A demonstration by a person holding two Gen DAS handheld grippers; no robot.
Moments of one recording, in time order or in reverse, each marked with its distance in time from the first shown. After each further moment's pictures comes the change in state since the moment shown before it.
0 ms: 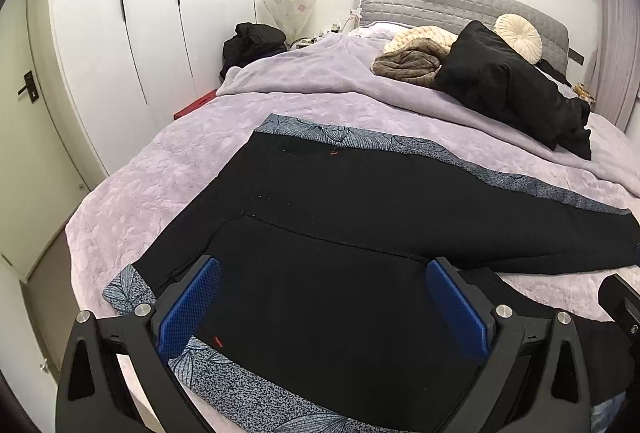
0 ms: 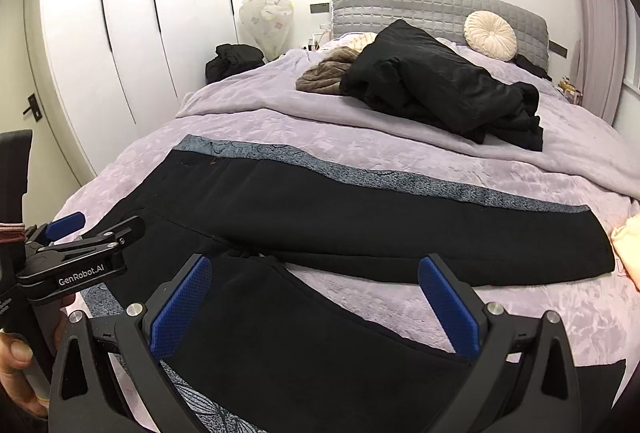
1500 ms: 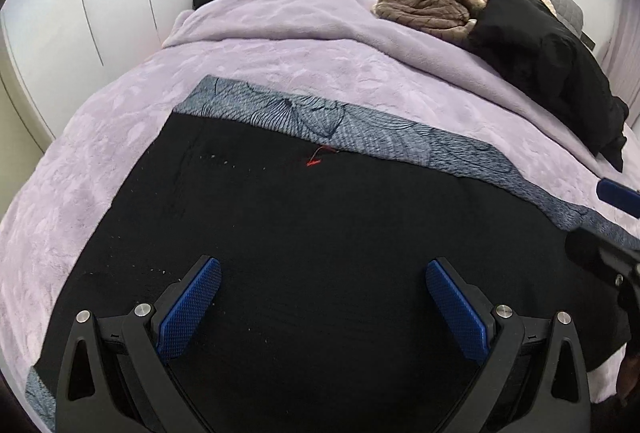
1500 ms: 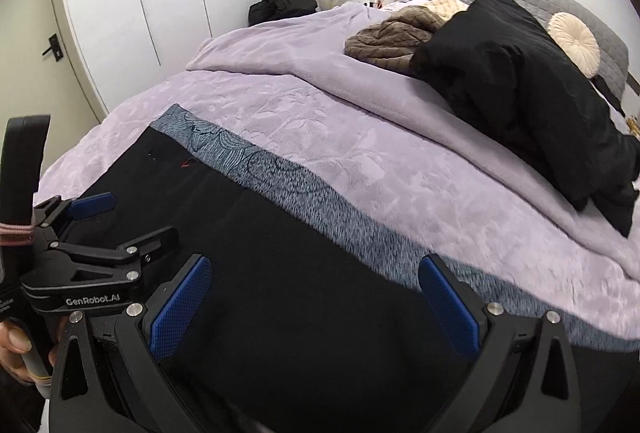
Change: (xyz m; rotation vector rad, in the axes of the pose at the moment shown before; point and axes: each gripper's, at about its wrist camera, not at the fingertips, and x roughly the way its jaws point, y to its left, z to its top) left arm 0.176 0.001 0.053 -0.055 0.232 -0.111; right arm 0.196 -0.002 0.097 -0.219 0.198 0.177
